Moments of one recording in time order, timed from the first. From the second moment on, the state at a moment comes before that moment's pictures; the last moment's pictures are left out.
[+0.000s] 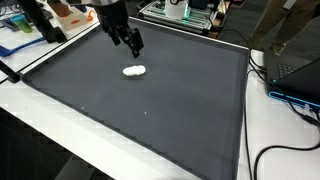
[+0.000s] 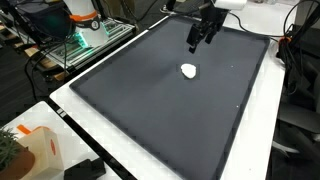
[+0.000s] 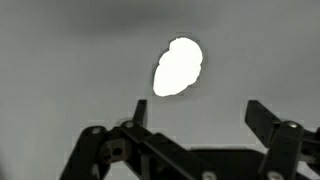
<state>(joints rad) 0.11 0.46 -0.03 -1.70 0.01 2.02 0.30</state>
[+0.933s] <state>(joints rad) 0.05 0.65 -0.03 -1.41 0.07 1.79 0.29</state>
